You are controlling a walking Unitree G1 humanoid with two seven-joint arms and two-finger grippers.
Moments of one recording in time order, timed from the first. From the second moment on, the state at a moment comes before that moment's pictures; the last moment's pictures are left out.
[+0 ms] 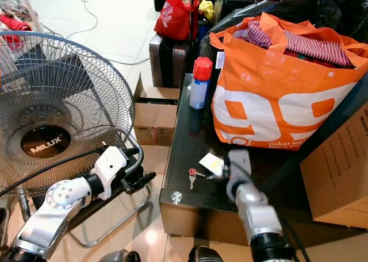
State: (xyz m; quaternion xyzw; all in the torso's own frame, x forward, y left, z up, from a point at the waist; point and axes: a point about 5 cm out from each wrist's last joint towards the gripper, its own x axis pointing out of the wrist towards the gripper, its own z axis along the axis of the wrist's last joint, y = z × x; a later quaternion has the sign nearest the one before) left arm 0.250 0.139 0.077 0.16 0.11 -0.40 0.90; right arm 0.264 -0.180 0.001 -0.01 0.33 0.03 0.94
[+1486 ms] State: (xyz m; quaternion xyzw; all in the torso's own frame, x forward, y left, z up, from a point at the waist) left arm 0.242 0.146 0.073 0.16 0.14 -0.42 0.88; right arm 0.274 -0.197 -0.012 0.02 0.32 -0.02 0.95
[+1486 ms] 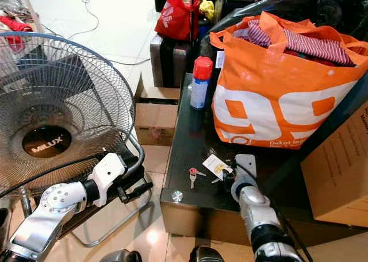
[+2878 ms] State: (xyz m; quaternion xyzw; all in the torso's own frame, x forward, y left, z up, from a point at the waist) left arm 0.241 0.144 0.071 0.16 0.15 -0.43 0.88; right arm 0.268 -0.195 -0.013 0.09 0.33 -0.01 0.94
